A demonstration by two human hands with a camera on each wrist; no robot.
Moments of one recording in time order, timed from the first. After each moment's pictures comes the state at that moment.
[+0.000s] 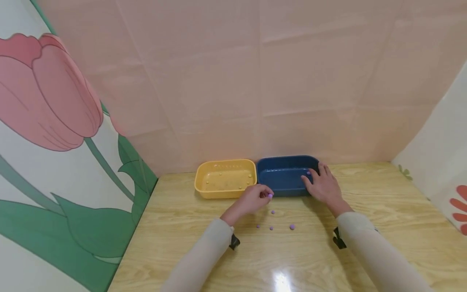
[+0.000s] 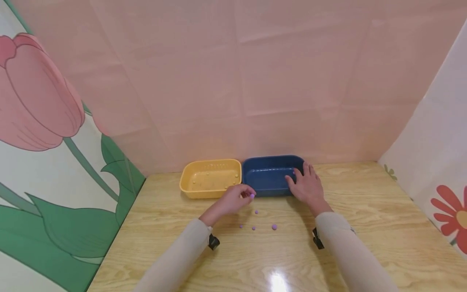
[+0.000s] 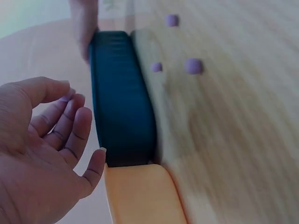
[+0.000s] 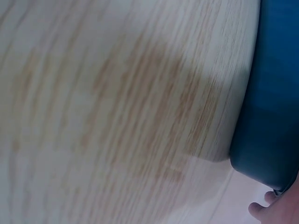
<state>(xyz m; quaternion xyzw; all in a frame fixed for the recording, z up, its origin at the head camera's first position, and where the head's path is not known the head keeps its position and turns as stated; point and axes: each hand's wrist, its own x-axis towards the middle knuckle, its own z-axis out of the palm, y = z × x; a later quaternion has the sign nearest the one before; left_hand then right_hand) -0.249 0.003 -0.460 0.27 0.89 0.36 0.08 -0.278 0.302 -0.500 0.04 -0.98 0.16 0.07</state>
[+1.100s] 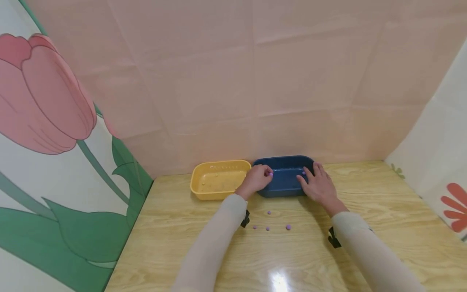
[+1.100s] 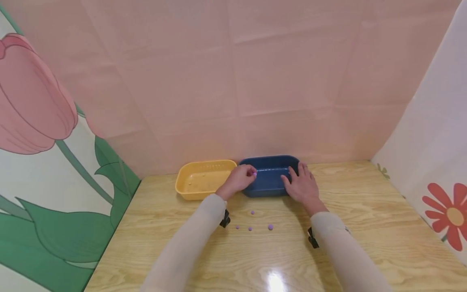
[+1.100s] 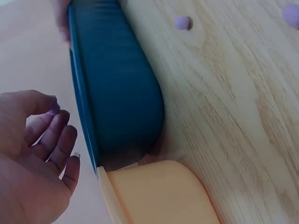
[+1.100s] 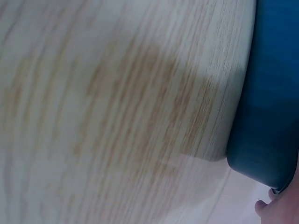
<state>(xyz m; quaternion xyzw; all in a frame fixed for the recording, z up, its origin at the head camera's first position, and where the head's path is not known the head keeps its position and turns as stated) -0.314 0.048 -0.445 0.24 0.93 0.28 0.00 -0.279 0.302 -0.501 0.04 -0.98 0.16 0.07</state>
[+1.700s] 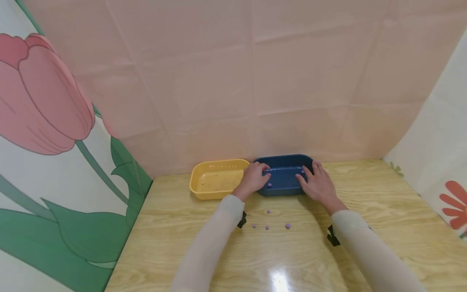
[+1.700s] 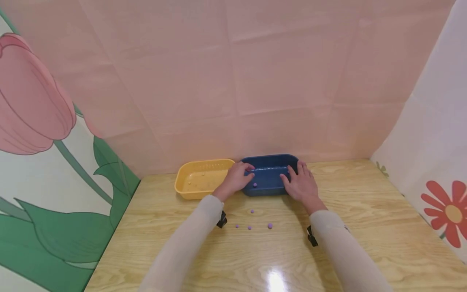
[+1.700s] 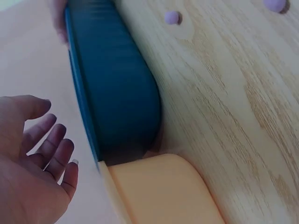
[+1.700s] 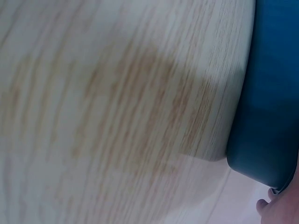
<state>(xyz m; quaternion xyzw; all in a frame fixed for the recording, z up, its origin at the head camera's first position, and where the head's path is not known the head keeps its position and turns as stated) -0.310 0.043 -0.445 0.23 0.94 0.23 -0.02 -0.277 0.301 -0.499 0.04 -0.98 0.15 0.07</state>
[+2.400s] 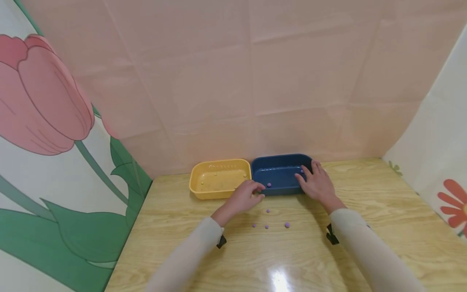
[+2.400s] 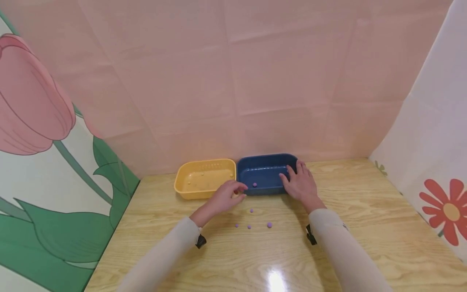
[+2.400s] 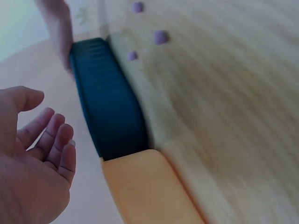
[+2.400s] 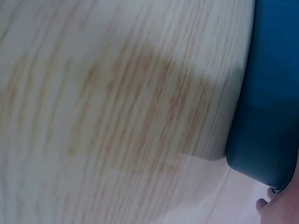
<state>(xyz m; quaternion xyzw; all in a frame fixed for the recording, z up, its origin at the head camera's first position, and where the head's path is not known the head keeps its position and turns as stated) -0.248 -0.009 -0.453 0.33 0.90 0.29 0.02 -0.278 0.301 -0.497 0.04 -0.99 0.16 0.06</state>
